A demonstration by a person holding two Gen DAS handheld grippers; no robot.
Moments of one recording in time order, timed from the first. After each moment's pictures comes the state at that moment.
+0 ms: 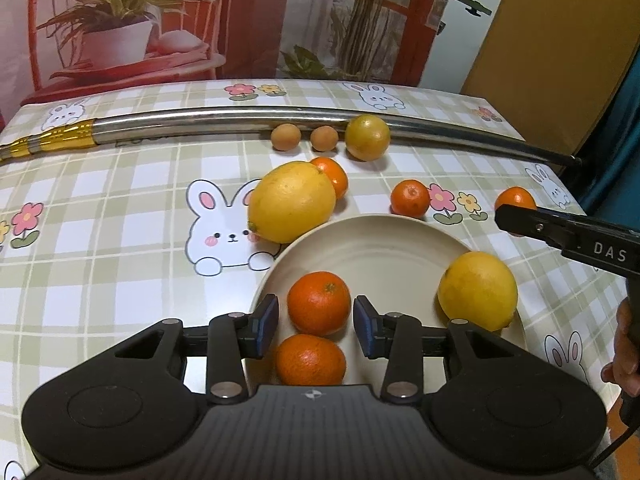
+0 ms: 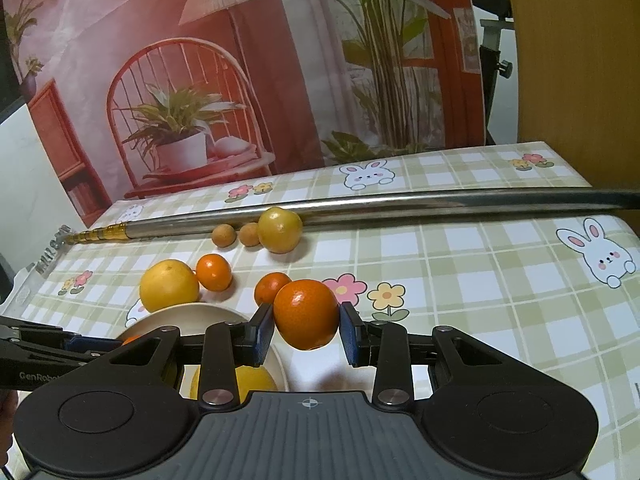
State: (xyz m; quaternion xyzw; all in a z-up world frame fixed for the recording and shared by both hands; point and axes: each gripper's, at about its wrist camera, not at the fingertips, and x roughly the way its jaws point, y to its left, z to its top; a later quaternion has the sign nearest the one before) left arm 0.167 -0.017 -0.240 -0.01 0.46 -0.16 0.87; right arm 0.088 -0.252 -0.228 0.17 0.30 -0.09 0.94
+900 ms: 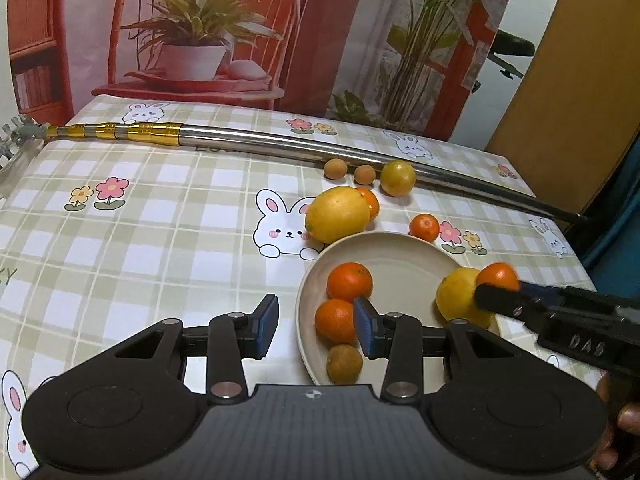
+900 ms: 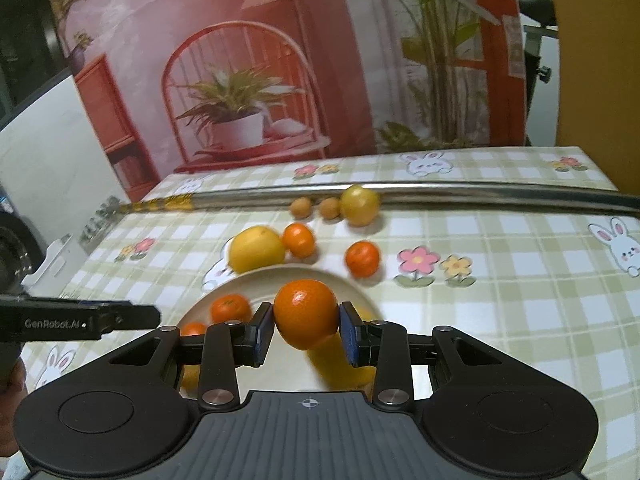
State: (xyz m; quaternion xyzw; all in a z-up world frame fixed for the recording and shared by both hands) left arm 0.106 0.017 -0.201 -0.06 0.41 -0.10 0.90; right arm 0.062 -0.181 -0.202 0.15 0.32 -0.03 0.94
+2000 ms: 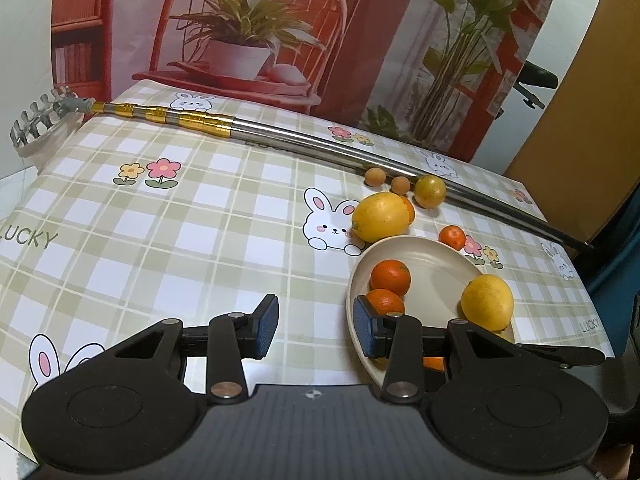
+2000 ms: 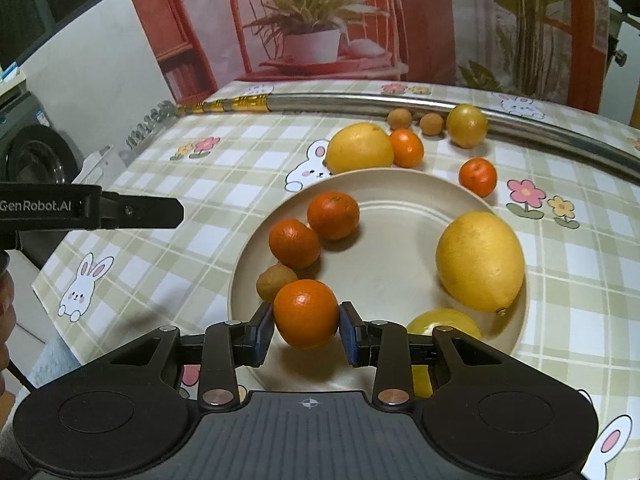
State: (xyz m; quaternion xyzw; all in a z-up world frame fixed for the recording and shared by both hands) left arm 0.086 0.055 -0.202 -0.11 0.41 -0.06 0.91; right arm 0.081 -0.107 -0.235 0.11 0.41 0.05 0.90
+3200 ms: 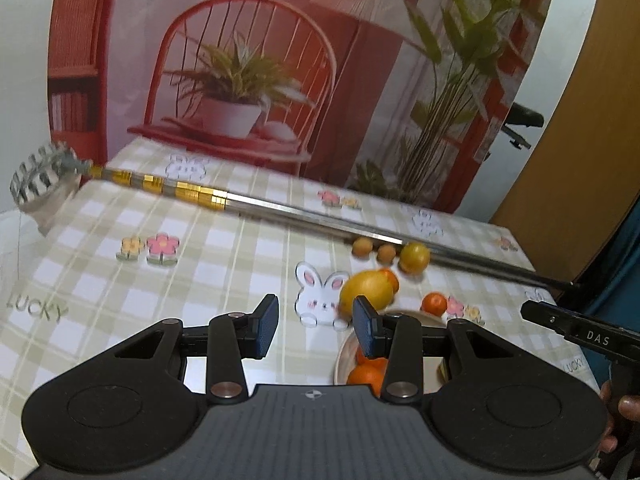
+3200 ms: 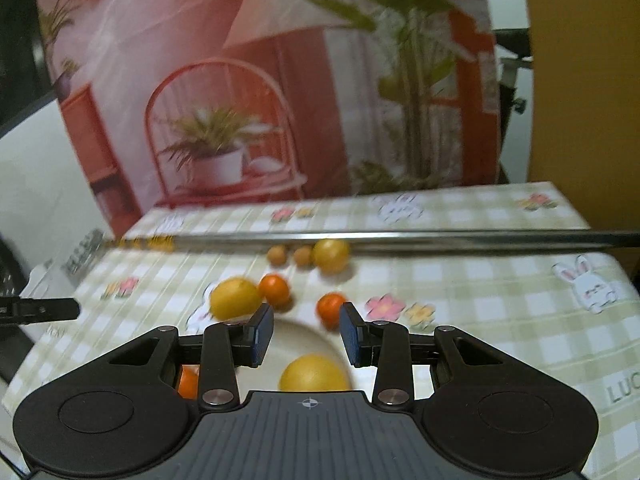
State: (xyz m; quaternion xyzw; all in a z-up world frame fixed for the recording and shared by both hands) left arm 0.100 0.061 -0.150 -0.10 0.34 -0.07 0.93; right arm 0.057 -0.206 -0.166 0.15 0.27 -0.08 0.95
